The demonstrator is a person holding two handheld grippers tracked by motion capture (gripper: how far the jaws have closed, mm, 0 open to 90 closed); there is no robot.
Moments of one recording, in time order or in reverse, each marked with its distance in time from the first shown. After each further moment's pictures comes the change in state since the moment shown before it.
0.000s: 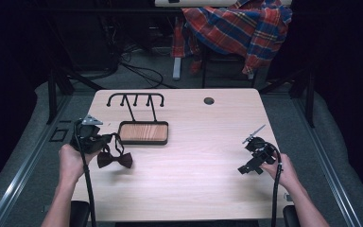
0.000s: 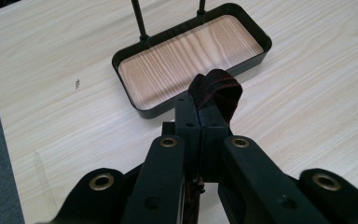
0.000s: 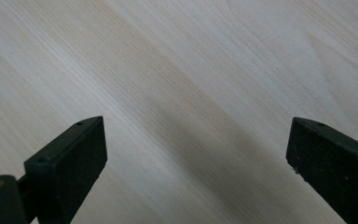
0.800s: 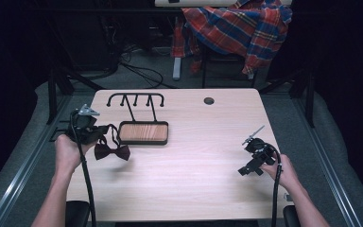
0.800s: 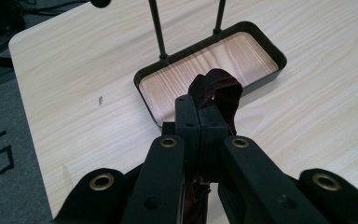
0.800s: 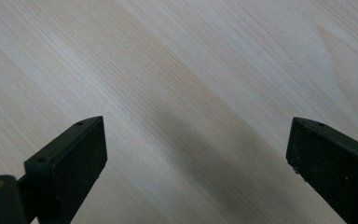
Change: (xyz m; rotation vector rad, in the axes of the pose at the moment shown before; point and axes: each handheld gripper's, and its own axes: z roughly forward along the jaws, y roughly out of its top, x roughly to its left) left arm 0.018 0.020 -0.006 -0.014 0.027 0.006; right arm 0.000 0.000 0.001 0.050 0.001 -0.031
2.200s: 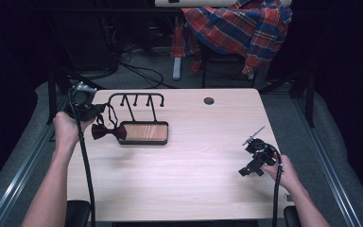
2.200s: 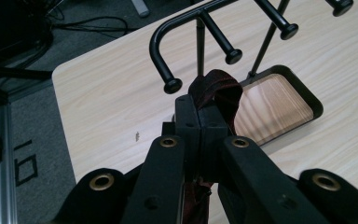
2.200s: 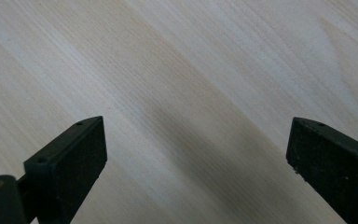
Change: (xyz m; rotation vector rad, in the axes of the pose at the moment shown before) left arm 0.032 0.051 0.005 -0.024 0.067 -0.006; right arm -0.001 -0.002 0.000 0.003 0.008 0.006
